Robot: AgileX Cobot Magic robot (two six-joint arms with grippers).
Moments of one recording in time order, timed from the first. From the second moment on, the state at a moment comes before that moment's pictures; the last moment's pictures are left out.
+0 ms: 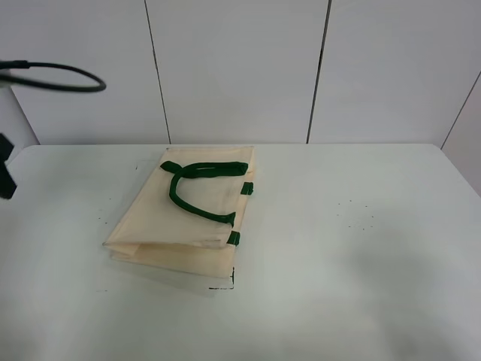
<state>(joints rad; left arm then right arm) -0.03 1.12 -1.06 0.06 1.17 -0.09 0.04 0.00 -0.50 0.01 1.03 0.02</state>
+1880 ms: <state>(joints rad) -0.03 0.03 -0.49 0.02 1.05 0.00 0.04 0.00 -0.50 0.01 1.03 0.02</state>
